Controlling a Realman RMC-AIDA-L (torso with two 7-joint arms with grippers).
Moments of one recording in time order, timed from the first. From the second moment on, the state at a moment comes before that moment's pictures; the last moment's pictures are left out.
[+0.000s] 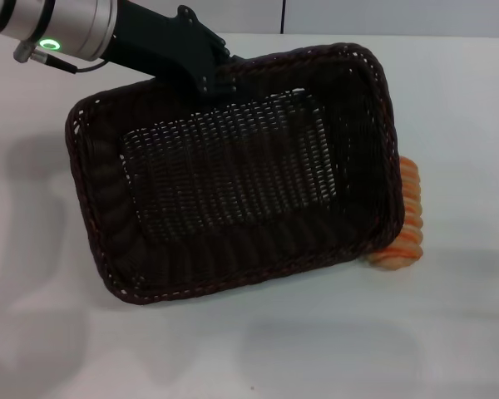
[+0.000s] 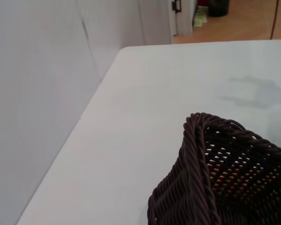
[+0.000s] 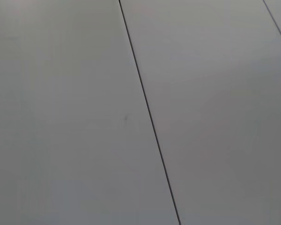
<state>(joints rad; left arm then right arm) -0.74 -2.04 -2.08 -1.18 2.21 -1.49 1.39 0.12 2.08 0.22 0.38 -1.53 -1.81 0.09</state>
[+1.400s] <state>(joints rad) -0.76 -2.07 -2.02 -1.21 2.24 -1.43 1.46 0.12 2.08 0.18 0.37 -1.54 -1.80 0.13</state>
